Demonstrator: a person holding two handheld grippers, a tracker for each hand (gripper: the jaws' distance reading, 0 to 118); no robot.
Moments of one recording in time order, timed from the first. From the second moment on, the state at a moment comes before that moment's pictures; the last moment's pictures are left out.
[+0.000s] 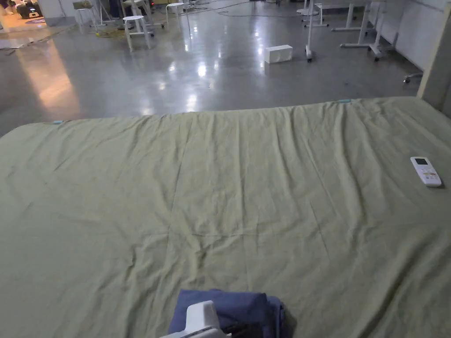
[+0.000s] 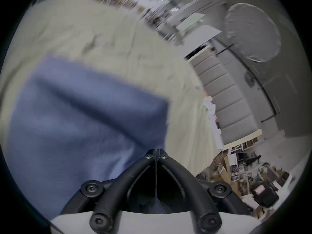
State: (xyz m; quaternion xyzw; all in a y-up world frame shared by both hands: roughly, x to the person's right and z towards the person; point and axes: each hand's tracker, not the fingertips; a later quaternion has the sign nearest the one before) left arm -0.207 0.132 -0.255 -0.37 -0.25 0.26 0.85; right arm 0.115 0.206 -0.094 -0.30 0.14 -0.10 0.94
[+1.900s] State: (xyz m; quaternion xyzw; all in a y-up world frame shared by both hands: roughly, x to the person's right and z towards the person) left arm -0.627 0.183 -0.287 -0.46 0.10 0.36 0.81; right arm 0.088 0.146 -0.188 -0.40 0.20 -0.18 0.88
